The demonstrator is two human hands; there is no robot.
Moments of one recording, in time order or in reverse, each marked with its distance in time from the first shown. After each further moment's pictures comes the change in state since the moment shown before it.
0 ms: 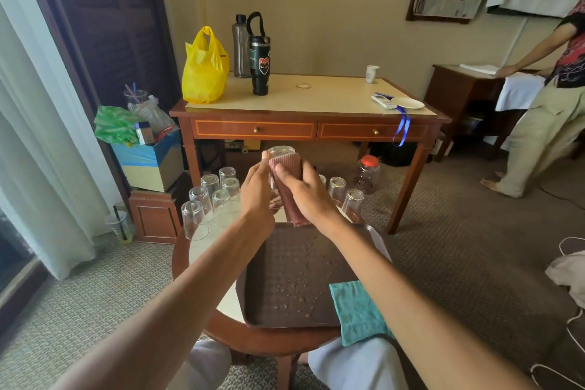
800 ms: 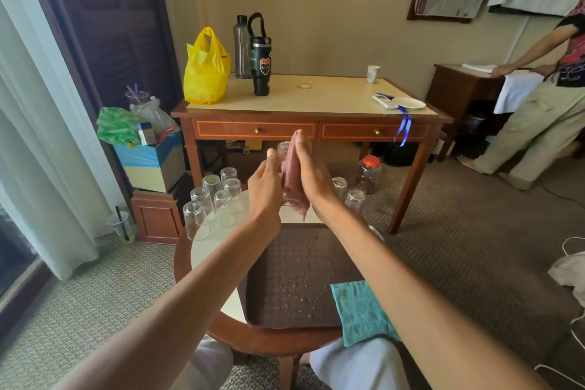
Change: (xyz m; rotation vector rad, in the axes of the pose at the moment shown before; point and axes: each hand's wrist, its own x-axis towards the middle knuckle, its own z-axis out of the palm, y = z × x) left_hand -0.016 0.008 0.015 0.134 -0.015 0.156; right_hand 0.011 -0.021 -0.003 0.128 0.116 0.107
